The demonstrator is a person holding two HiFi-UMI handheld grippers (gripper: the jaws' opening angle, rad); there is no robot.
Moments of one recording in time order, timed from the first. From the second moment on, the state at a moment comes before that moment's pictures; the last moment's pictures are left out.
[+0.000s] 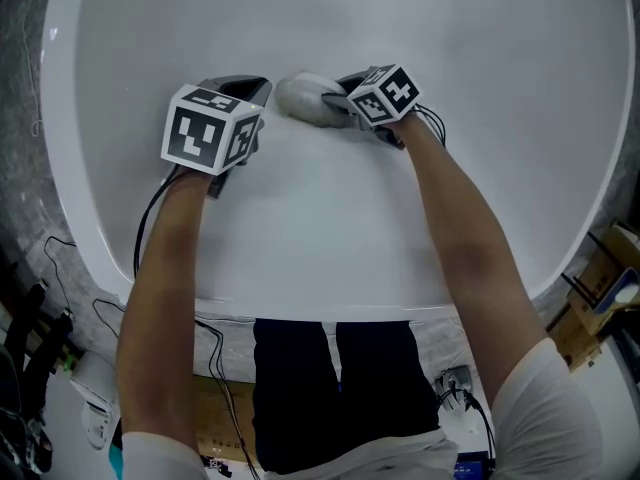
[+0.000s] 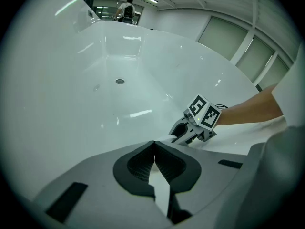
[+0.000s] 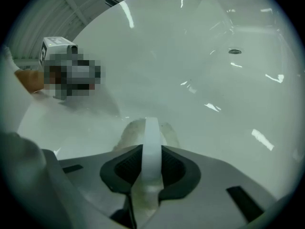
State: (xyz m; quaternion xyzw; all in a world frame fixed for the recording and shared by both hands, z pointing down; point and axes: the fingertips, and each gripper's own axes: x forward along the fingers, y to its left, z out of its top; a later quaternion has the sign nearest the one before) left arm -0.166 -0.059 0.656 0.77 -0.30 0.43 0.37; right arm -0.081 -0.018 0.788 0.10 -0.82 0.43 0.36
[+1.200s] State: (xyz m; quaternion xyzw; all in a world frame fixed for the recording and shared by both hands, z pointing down) left arm -0.175 -0.044 0.572 0.78 -0.31 0.42 0.36; right arm -0.109 0.012 0.682 0.03 -0.84 0.43 0.33
